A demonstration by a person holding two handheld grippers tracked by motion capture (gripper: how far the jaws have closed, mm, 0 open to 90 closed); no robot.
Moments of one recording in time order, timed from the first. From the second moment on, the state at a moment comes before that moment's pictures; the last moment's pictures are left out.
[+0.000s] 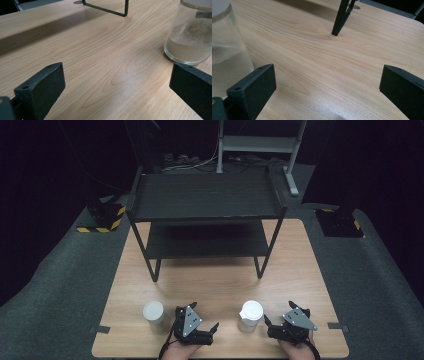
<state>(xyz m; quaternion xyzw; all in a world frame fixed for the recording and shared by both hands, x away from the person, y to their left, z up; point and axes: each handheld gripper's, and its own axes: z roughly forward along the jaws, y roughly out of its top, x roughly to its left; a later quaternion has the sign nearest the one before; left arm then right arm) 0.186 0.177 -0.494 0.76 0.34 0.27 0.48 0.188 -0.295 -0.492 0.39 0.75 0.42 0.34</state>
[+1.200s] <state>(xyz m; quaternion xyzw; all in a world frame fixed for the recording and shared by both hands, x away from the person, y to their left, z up) 0.185 0.189 -0.498 0.76 0.32 0.26 0.50 0.192 -0.302 -0.490 0.39 0.75 0.42 0.32</state>
